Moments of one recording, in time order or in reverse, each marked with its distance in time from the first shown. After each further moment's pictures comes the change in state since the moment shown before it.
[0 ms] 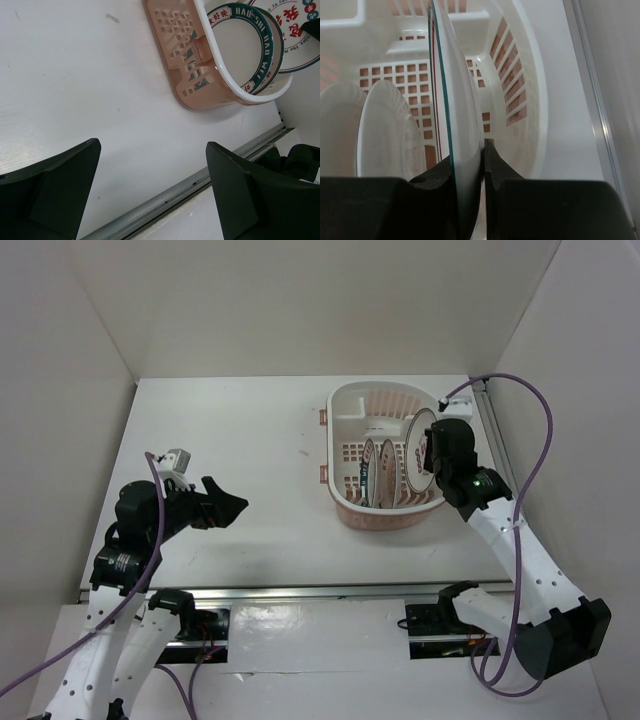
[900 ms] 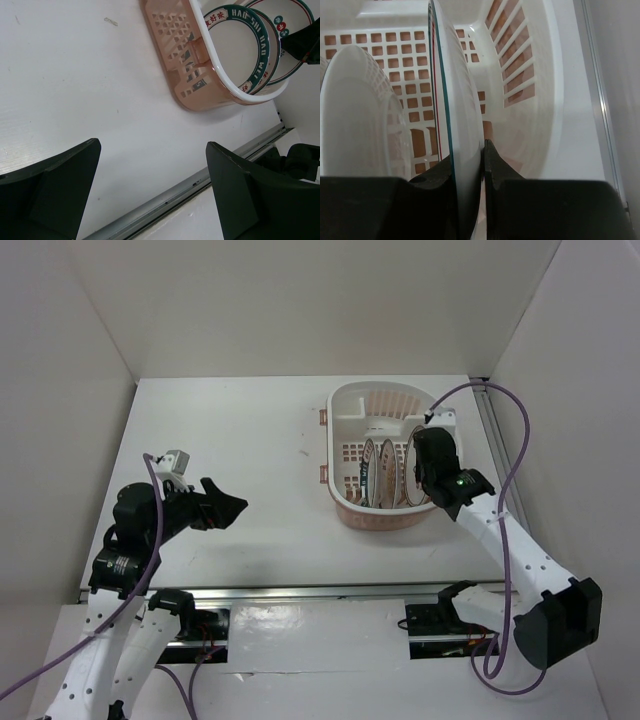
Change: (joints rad) left arm 0.000 -0.018 0.000 0.000 0.002 0.004; right arm 0.063 0.055 -0.074 -0.017 0.083 0.033
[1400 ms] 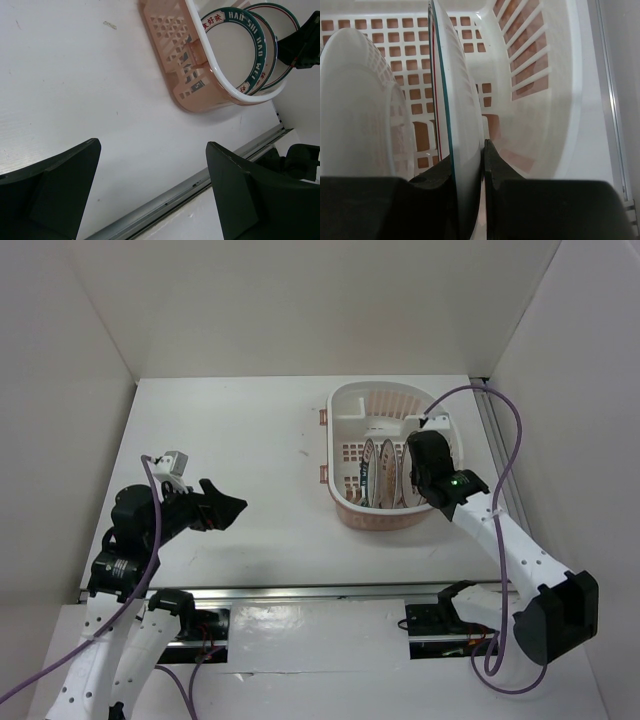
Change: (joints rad) left arm 0.000 -0.018 0.000 0.000 -0.001 0.000; right arm 0.020 0.021 -0.025 -0.001 -0.004 0.023
